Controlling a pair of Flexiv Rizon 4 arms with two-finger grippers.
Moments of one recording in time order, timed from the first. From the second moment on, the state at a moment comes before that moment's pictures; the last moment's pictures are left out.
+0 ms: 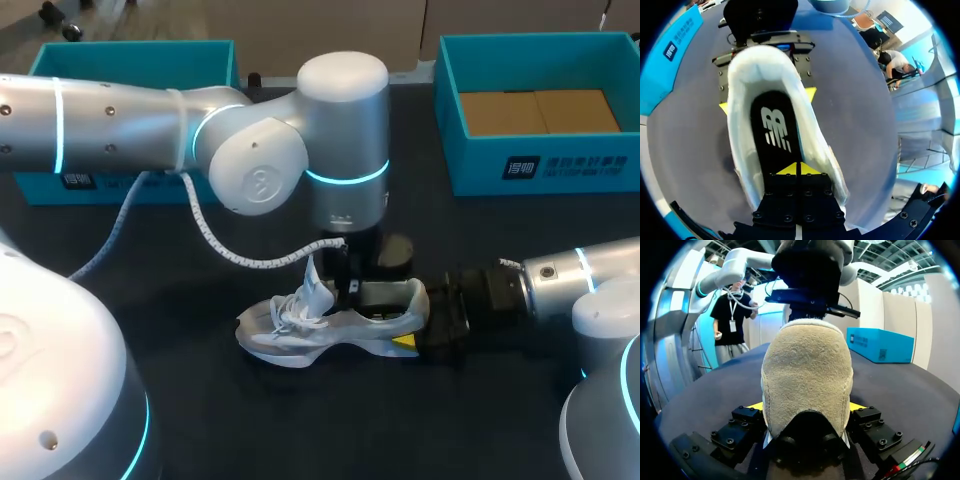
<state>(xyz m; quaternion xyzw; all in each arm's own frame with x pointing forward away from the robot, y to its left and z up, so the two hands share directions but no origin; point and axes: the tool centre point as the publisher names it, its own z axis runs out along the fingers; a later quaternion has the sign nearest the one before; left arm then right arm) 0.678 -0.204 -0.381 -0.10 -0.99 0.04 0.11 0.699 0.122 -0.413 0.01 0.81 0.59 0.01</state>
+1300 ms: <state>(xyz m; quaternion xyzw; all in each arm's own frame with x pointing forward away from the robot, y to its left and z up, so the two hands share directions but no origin) 0.687 -0.205 -0.408 -0.08 -1.00 -0.01 -0.01 0.700 0.122 -0.414 0.01 0.81 0.59 0.01</state>
